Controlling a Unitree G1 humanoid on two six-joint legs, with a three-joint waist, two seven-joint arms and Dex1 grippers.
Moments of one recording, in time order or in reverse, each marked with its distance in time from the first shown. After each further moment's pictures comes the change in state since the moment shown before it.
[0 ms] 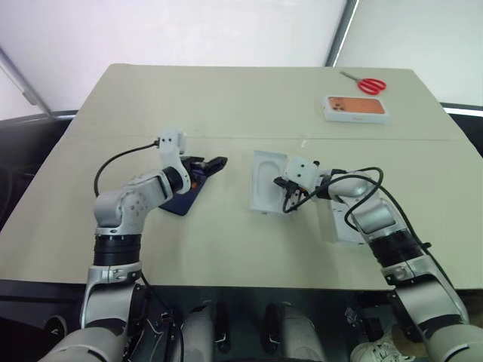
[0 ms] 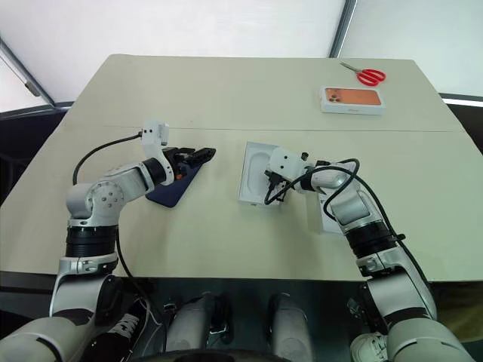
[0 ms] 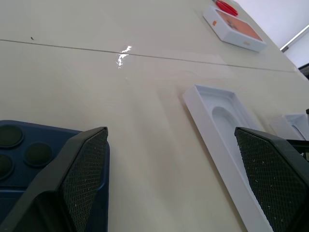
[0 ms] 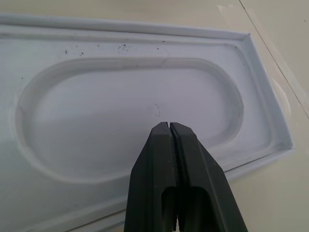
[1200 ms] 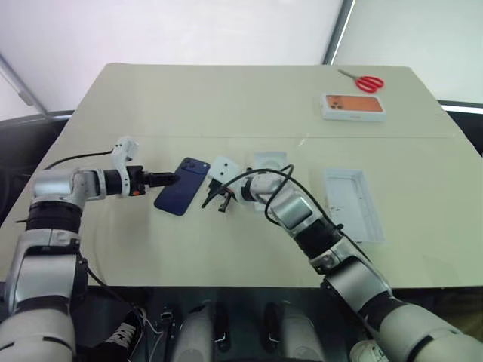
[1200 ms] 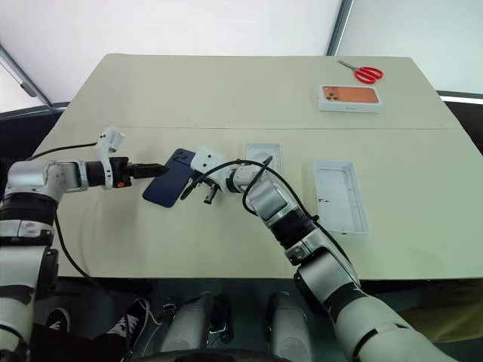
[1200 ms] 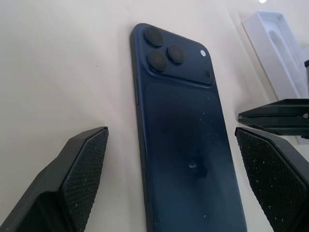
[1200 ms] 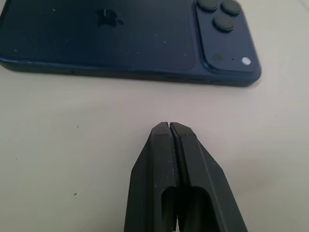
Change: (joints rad) left arm -0.229 0.417 -0.204 0.684 0.208 -0.091 -0.686; right arm -0.206 0.467 0.182 0.091 -0.017 0.421 -0.175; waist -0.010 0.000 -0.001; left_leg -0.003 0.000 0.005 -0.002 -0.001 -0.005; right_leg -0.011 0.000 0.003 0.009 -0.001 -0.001
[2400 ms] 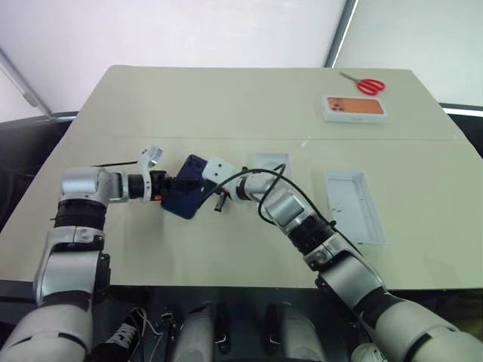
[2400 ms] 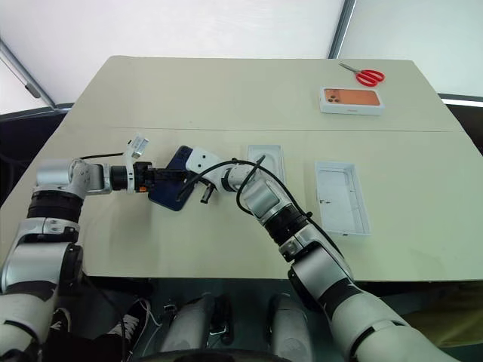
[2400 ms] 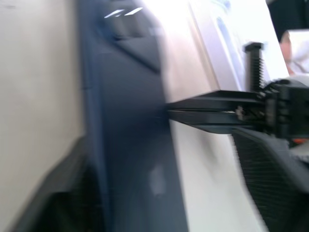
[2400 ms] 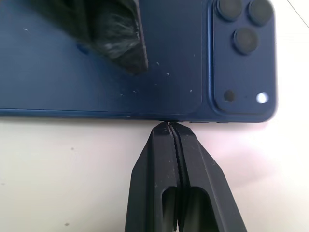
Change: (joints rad) left arm 0.021 -0.131 0.099 -0.077 0.011 0.263 -0.034; right arm -0.032 0.019 0.003 0.088 -0.028 -0.075 -0.019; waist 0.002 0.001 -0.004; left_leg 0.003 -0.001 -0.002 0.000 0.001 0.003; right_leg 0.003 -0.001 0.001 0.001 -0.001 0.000
